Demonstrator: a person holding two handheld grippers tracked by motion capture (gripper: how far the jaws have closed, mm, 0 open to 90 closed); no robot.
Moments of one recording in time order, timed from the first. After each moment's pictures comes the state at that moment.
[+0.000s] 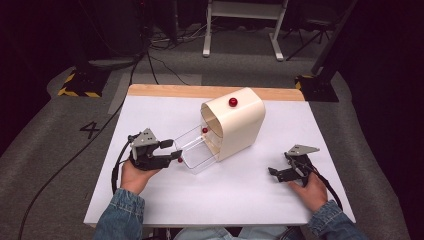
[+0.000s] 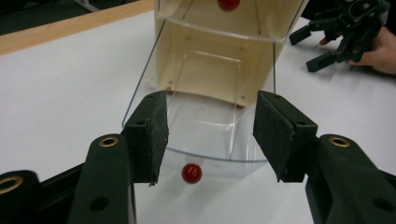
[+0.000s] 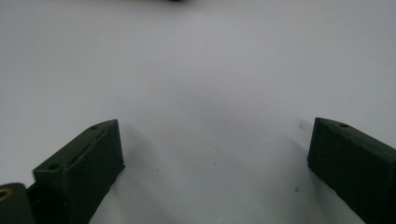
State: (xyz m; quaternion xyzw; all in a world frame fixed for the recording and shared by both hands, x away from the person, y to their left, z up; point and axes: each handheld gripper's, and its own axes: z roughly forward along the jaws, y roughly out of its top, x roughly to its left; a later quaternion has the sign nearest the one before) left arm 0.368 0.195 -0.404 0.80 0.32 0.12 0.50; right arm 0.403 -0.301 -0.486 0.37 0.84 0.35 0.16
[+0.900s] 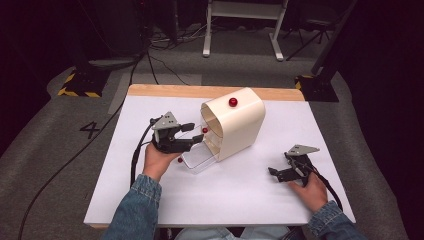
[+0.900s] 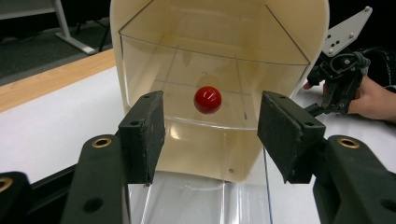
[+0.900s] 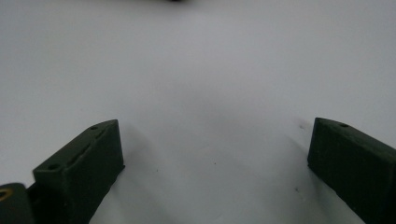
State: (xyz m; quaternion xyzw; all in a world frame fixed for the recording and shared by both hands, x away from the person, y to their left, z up) left arm 0.411 0.144 -0.392 0.78 0.28 0.11 0.55; right arm 0.403 -0.301 -0.486 0.37 0.84 0.35 0.16
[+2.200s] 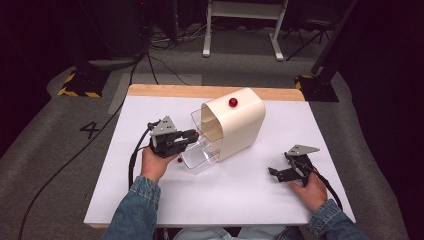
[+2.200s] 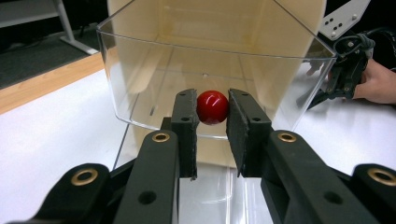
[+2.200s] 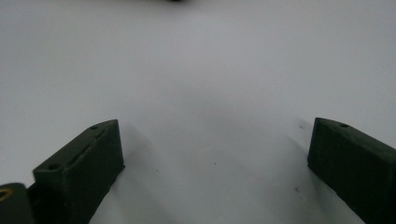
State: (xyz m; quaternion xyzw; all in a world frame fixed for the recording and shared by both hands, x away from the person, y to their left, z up) left arm 0.397 0.156 -0.396 0.79 0.27 0.13 0.54; right arm 0.403 -0.301 -0.486 0.37 0.84 0.35 0.16
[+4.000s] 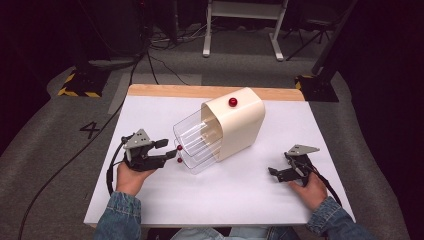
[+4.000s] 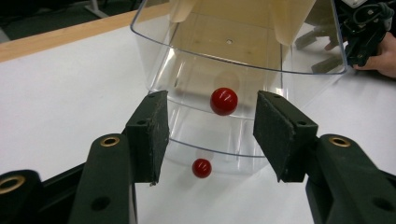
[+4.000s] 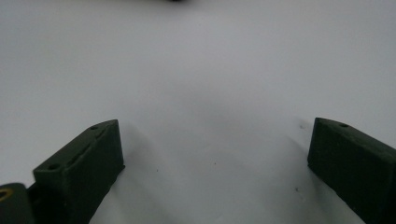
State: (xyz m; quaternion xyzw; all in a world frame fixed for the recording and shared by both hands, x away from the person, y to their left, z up) left arm 0.359 0.212 -0.405 0.79 0.33 0.14 0.50; right arm 0.403 -0.301 -0.486 0.37 0.84 0.35 0.16
